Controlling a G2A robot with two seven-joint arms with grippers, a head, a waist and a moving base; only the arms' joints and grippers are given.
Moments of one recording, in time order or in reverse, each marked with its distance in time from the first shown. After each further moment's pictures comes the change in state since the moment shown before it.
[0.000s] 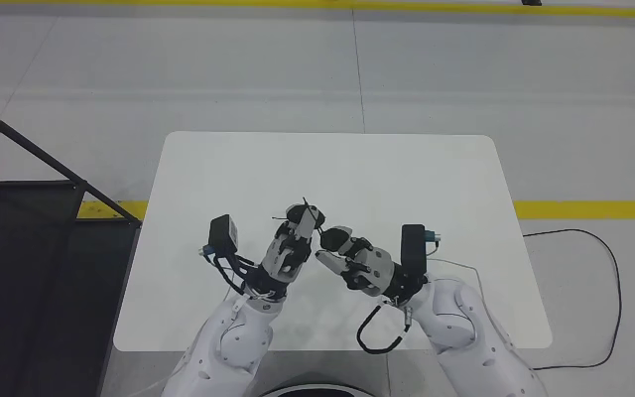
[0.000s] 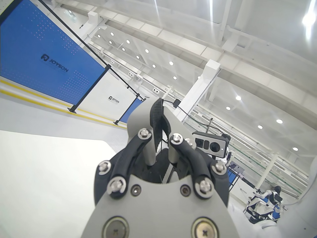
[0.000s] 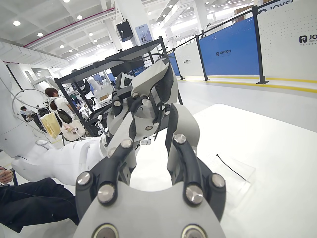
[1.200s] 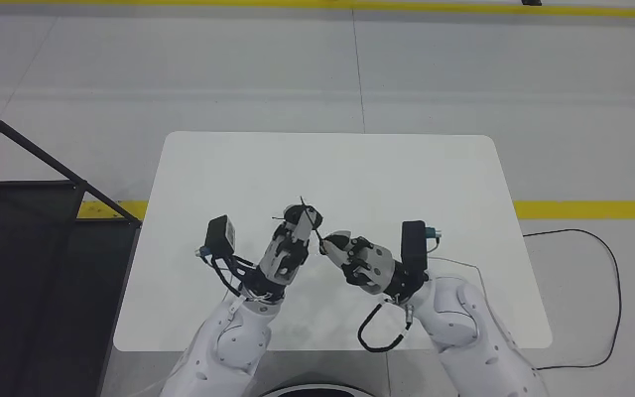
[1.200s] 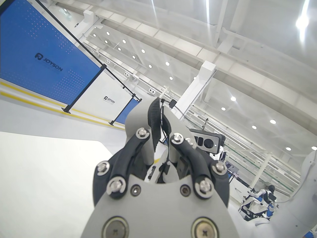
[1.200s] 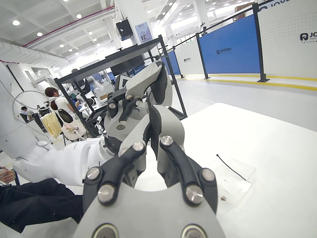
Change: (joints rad) left arm 0.013 0.002 -0.015 -0.010 -0.026 -0.040 -0.017; right arm 0.006 0.002 0.008 -0.011 0.031 0.008 0.034
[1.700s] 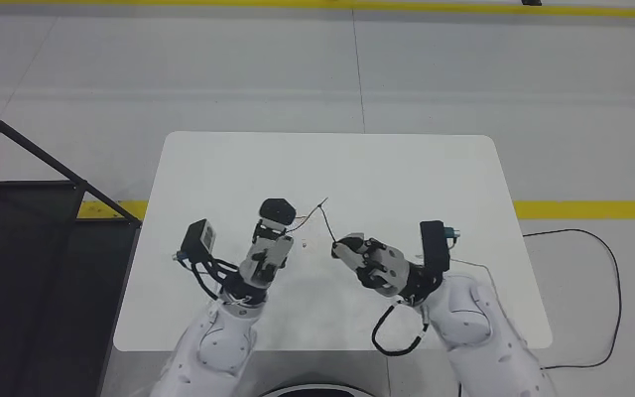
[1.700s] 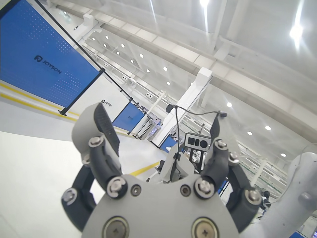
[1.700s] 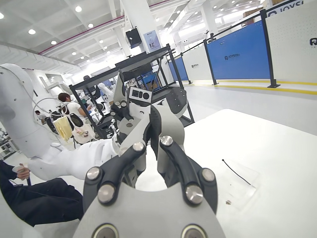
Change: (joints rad) left arm 0.055 0.019 -0.088 -0.026 -0.121 -0.097 -0.058; right arm -0.010 0.020 0.051 0.011 0.166 -0.123 0.079
